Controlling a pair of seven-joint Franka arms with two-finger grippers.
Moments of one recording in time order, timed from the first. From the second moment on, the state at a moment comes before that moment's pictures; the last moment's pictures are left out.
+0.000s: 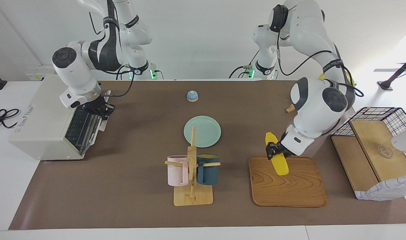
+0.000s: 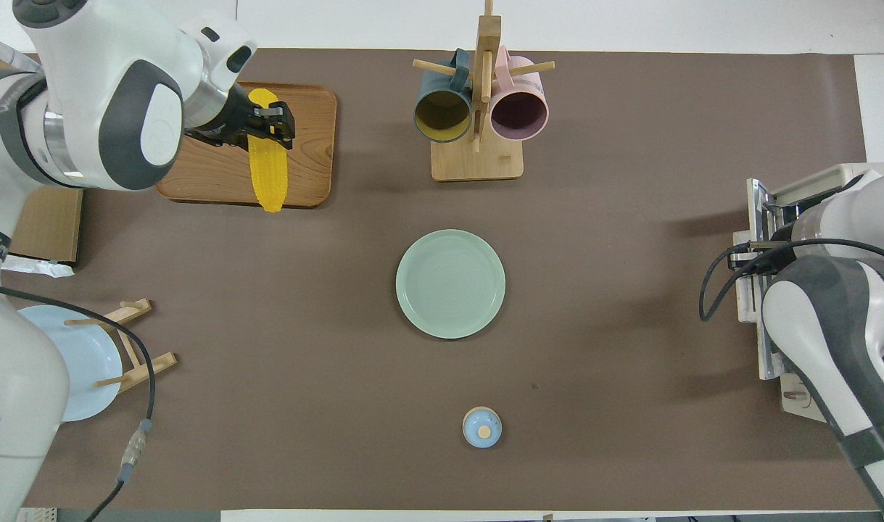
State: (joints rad) left arm -0.32 0.44 -0.01 -1.40 -0.15 1.87 -0.26; right arm -0.09 -0.03 0.04 -2.14 -0.02 2.05 0.03
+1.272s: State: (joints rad) left arm -0.75 0.37 -0.01 -1.93 -0.15 2.46 -0.58; right arm -0.03 0.13 0.04 -2.26 0.03 2.35 0.08
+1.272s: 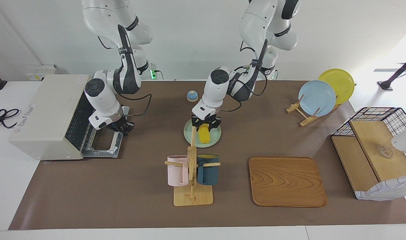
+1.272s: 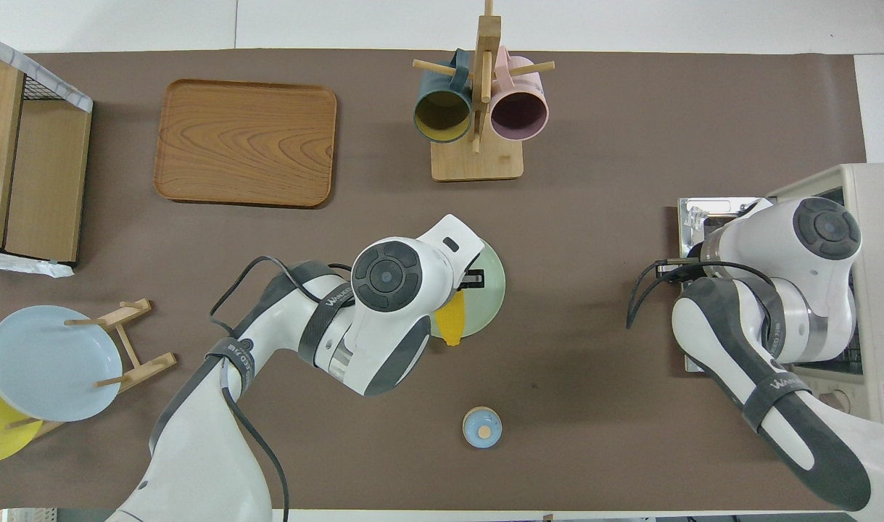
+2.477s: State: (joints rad) left arm -0.21 0.19 0.03 -1.50 -0.12 1.69 -0.17; right arm 0.60 0.25 0.03 -1.75 -0.01 2.08 0.84
